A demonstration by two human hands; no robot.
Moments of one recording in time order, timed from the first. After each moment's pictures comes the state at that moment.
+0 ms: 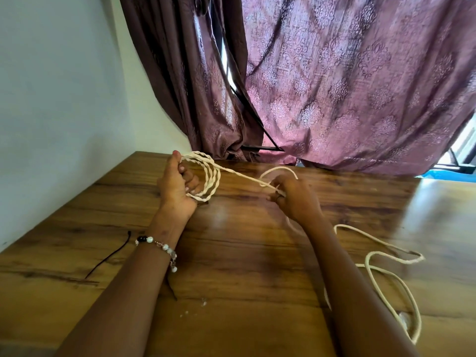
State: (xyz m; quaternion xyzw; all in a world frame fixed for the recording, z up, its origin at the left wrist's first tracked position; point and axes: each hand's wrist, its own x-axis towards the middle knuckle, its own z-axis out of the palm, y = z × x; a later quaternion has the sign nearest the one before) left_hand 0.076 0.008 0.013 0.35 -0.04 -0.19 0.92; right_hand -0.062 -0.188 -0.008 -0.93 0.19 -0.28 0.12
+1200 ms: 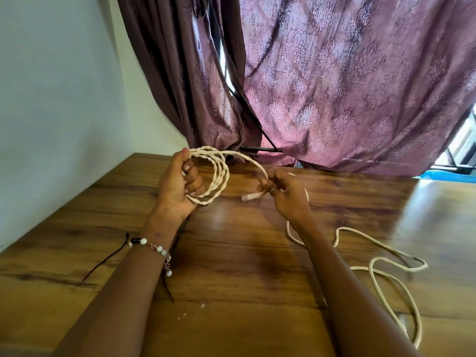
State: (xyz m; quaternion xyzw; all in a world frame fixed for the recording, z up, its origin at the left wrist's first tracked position) left_hand 0.071 0.014 0.017 0.34 -0.18 -0.26 0.89; right_hand -0.058 -0.166 -0.006 -0.81 0.09 -0.37 0.44
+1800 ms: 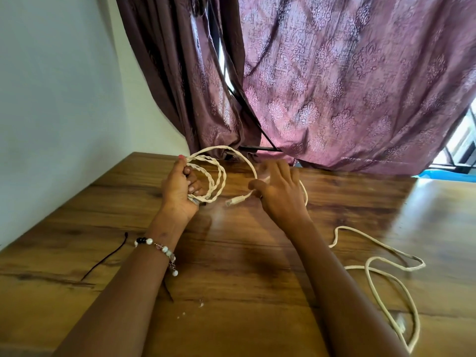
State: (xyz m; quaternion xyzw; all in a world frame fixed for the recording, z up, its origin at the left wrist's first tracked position) left_hand 0.072 0.002 0.009 0.37 -0.06 -0.24 0.90; right_hand -0.061 -0.151 -0.002 -0.90 0.06 -0.42 -0.12
